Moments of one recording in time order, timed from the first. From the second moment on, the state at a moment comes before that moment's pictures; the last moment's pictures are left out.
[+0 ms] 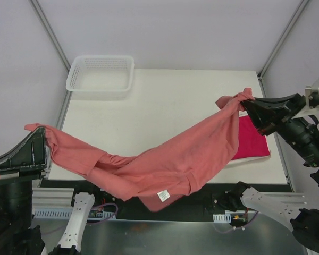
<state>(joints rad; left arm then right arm) -0.01 0.35 1.53 -0.57 0.07 -0.78 0.73 0.81 1.76 -0.75 -0.01 0.06</state>
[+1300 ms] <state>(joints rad) -0.01 0.69 0.89 -1.00 -0.52 -0.86 0.63 0.94 0.82 -0.91 -0.14 0.43</state>
